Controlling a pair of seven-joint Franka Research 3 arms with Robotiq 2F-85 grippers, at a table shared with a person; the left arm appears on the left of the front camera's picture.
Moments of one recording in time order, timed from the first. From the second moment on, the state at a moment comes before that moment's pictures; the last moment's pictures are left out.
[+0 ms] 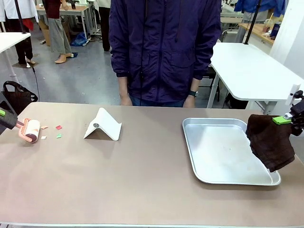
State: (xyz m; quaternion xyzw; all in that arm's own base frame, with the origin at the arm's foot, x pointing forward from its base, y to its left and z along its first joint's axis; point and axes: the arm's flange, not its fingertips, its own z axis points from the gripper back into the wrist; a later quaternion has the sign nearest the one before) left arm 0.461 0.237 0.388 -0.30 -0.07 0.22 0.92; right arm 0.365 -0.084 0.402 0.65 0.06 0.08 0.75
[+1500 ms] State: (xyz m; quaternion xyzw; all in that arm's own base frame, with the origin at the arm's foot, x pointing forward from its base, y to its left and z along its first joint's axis) left arm 0.481 0.134 0.372 -0.31 -0.09 0.13 0.94; right arm 0.365 -0.084 0.402 0.65 0.06 0.08 0.75
